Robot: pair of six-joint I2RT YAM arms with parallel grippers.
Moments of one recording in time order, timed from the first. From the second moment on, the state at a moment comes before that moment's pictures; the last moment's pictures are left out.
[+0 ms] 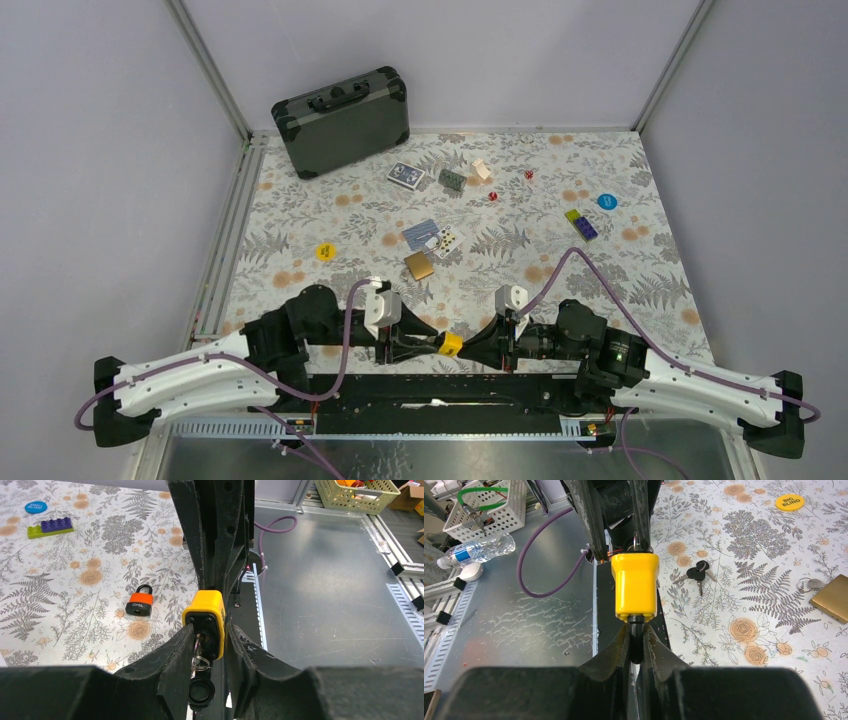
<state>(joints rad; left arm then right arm) -1.20 0.65 0.57 -0.01 0.38 -0.08 1.21 0.48 0.39 -0.02 -0.28 0.23</state>
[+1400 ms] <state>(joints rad) -1.20 0.64 0.57 -0.02 0.37 -0.07 1.21 0.45 0.38 -0.02 -0.25 0.22</state>
